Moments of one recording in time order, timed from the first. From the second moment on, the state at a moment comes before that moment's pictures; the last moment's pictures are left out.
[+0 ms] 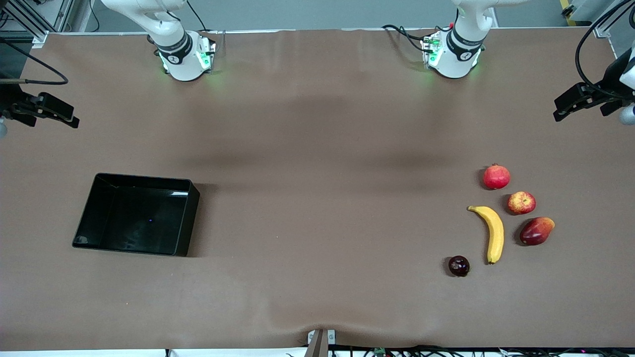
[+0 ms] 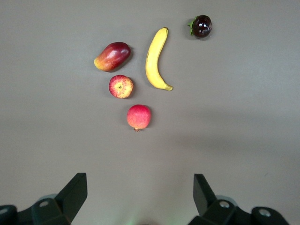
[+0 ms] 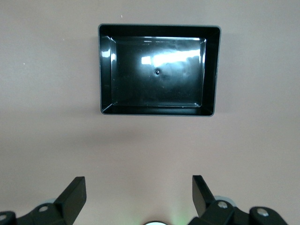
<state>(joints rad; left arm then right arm) 0.04 -0.09 -0.08 -1.63 0.05 1.53 -0.11 0.00 -0.02 -0.04 -1.55 0.02 1.46 0.01</state>
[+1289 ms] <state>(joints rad) 0.04 -0.09 -0.08 -1.63 0.05 1.55 -0.12 0.00 -0.02 -0.04 -1.54 0.02 1.46 0.01</state>
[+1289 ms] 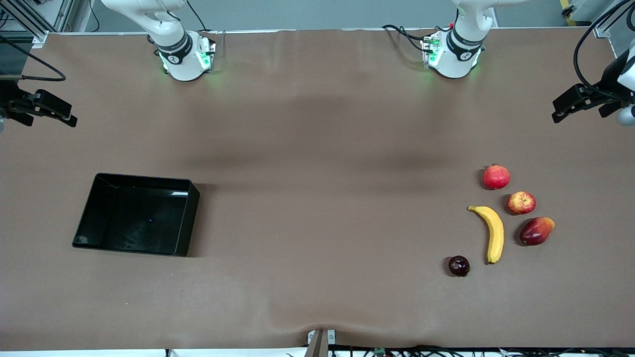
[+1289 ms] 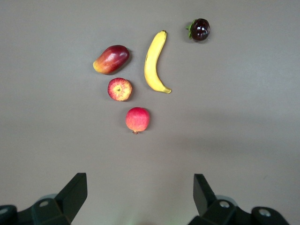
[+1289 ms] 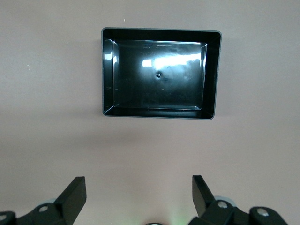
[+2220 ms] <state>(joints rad) 0.04 -0.07 -0.08 -1.64 0.05 1.57 -0.12 0.00 -0.02 -0.04 -1.54 0.02 1.46 0.01</state>
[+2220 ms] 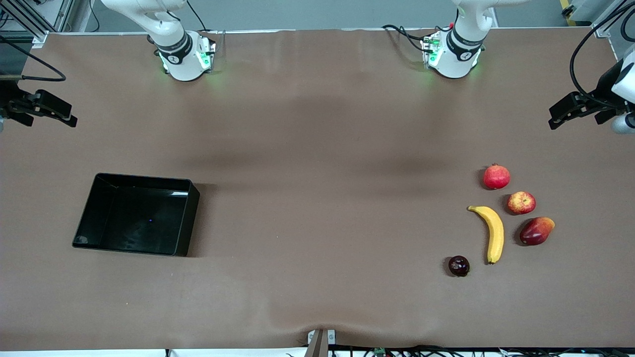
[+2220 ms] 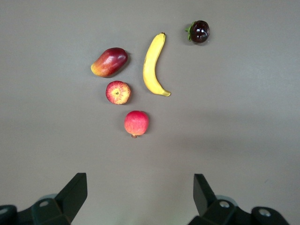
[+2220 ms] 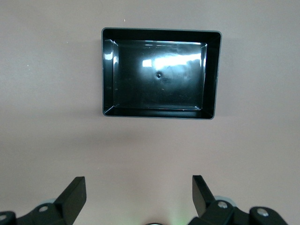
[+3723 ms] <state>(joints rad) 0.04 -0.06 -0.08 -1.63 0.00 1.52 -0.11 0.00 -0.02 -0.04 -1.54 0.02 1.46 0.01</state>
